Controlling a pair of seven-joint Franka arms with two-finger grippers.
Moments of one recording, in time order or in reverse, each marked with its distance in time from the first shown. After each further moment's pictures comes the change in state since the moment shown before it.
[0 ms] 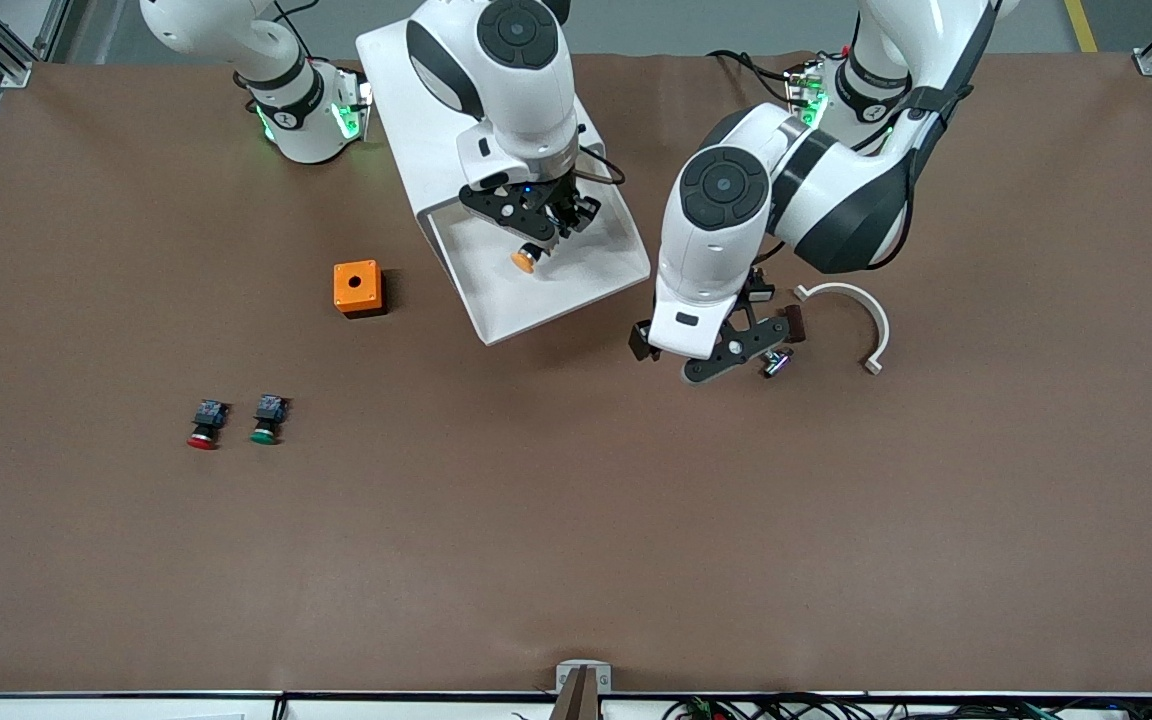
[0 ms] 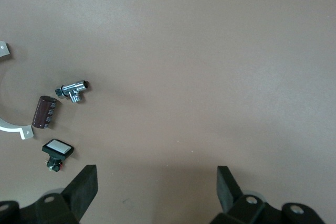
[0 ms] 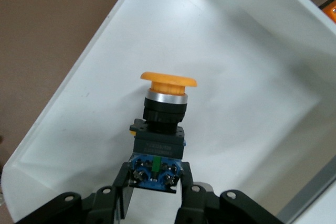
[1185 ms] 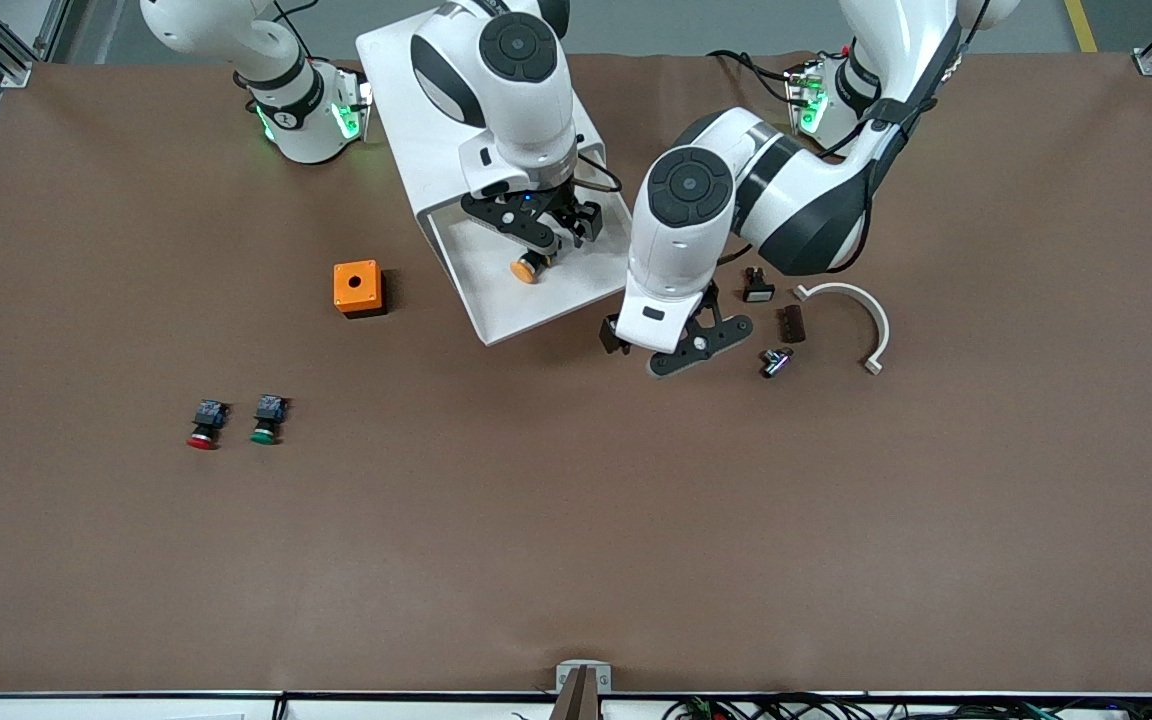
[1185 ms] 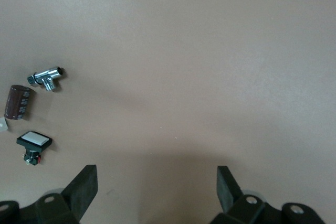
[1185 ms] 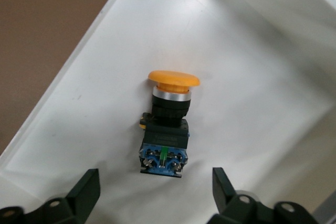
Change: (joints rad) left arm -0.044 0.033 -0.001 0.005 -0.035 0.051 -0.004; right arm 0.005 -0.004 -0.001 -0.039 -0.010 0.055 -0.012
